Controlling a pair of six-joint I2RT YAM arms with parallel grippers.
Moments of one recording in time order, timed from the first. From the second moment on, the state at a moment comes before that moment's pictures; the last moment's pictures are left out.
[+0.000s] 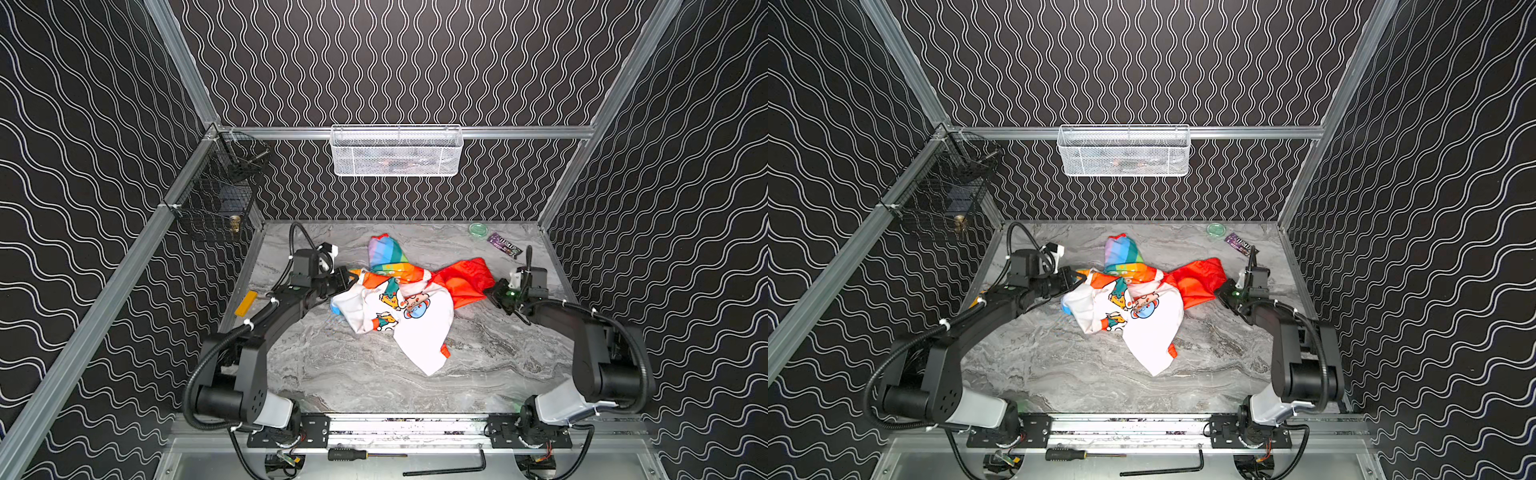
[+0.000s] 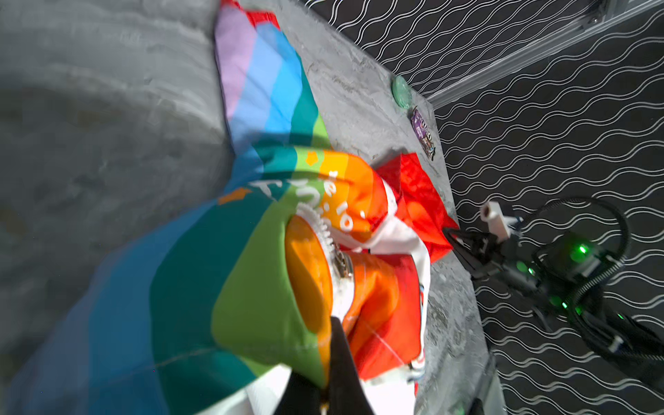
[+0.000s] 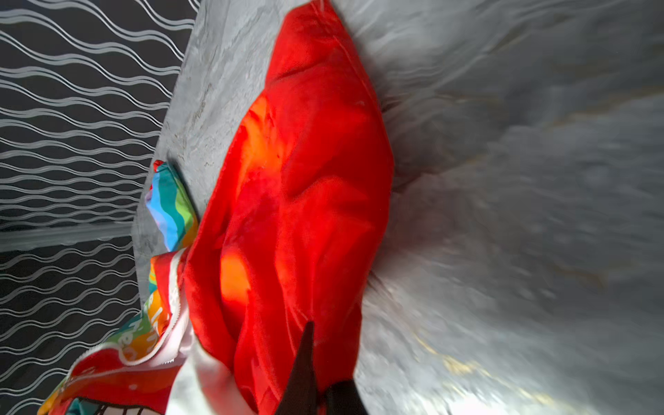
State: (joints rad) left arm -0.19 1.50 0.91 -0.03 0.56 -0.53; right arm -0.09 1.53 0.69 0.04 -0.46 0.74
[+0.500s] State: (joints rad) left arm -0.31 1.73 1.21 -0.06 0.65 -0.41; right arm -0.36 1.32 0.55 -0.07 -0.47 0.74
